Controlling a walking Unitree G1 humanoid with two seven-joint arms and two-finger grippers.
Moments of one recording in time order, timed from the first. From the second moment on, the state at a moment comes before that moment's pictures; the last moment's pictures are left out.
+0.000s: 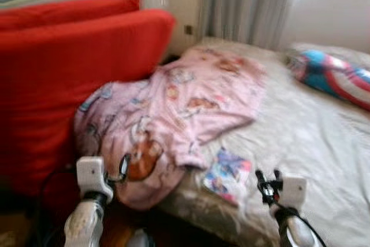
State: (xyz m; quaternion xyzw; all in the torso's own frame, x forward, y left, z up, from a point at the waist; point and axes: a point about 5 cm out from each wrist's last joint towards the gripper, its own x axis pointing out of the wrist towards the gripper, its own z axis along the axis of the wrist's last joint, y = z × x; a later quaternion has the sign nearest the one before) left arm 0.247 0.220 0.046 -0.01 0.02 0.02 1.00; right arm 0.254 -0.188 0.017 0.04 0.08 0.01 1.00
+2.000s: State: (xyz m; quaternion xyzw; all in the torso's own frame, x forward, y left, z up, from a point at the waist) left arm 0.250 0.214 0.045 -0.01 0.04 0.01 1.00; right arm 0.238 -0.184 -0.007 0.04 0.14 0.03 0.99
